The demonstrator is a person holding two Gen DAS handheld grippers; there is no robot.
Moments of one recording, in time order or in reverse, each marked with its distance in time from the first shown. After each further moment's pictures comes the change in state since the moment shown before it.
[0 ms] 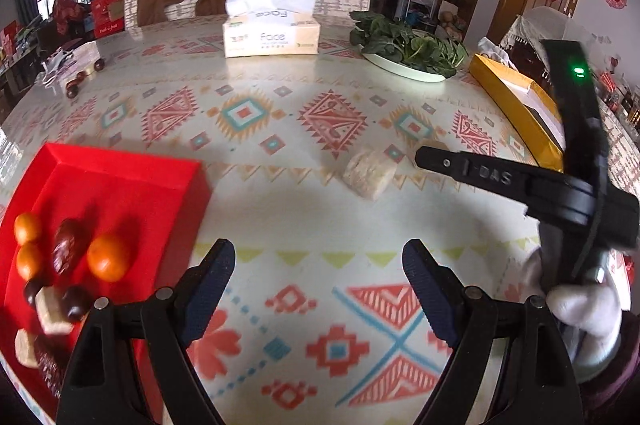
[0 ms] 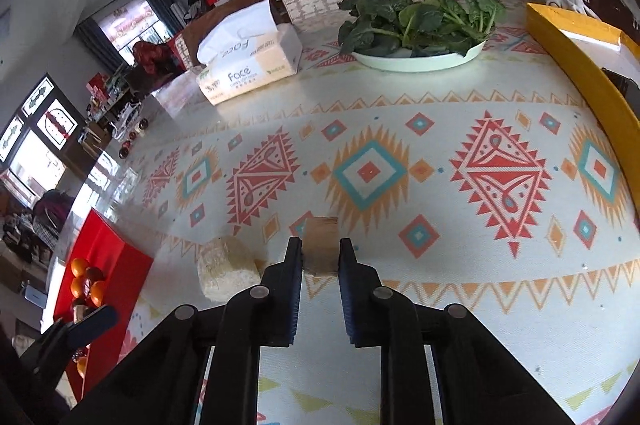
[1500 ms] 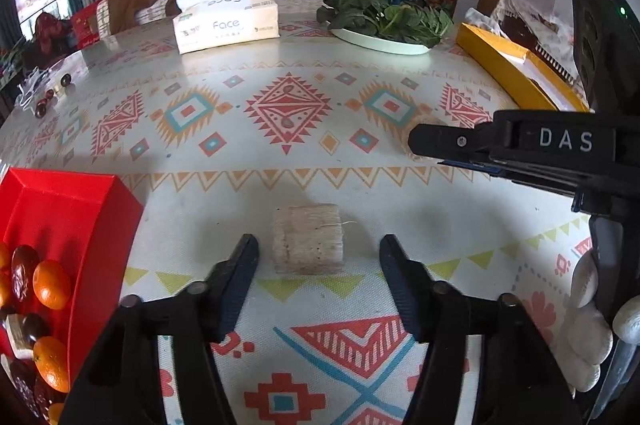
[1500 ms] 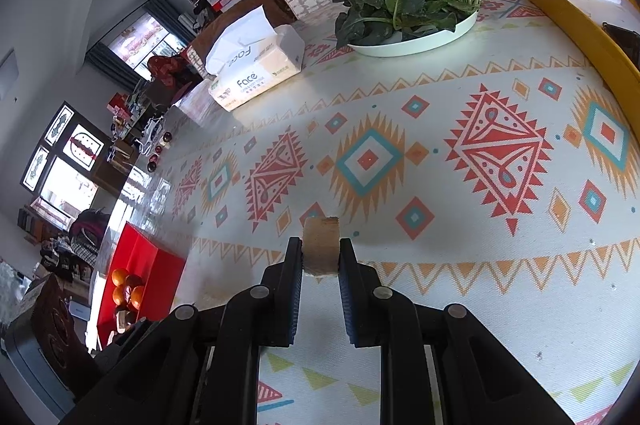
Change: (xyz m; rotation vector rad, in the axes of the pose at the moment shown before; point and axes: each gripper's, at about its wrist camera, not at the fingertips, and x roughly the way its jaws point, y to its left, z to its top) left arm 0.041 -0.032 0.000 0.072 0.030 0.007; right arm -0.006 -0.018 0.003 0.109 0.050 0.138
